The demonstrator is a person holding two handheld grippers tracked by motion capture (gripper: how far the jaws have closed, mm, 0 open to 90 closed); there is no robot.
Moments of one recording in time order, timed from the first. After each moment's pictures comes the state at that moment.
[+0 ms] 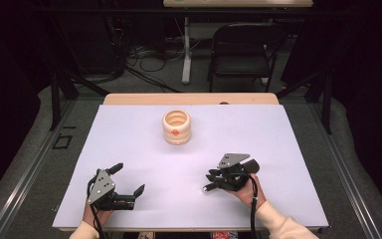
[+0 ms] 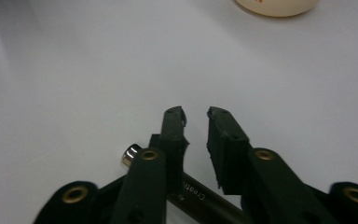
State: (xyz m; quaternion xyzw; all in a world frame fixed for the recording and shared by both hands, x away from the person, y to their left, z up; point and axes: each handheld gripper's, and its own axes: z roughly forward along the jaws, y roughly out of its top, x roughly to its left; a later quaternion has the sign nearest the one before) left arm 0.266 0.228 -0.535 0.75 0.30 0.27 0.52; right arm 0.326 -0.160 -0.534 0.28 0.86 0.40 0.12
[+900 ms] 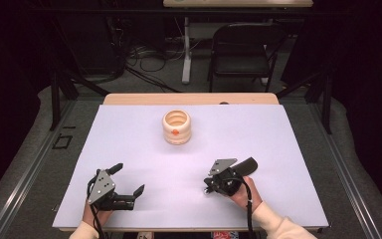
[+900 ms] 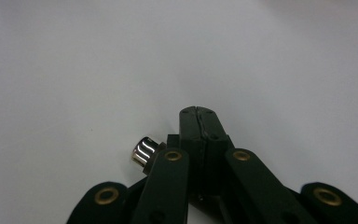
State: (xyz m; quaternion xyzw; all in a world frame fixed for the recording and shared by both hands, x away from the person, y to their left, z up) left arm 0.266 0.229 -0.536 0.75 0.30 0.27 0.52; right arm 0.319 -0.141 -0.543 0.25 0.90 0.34 0.12
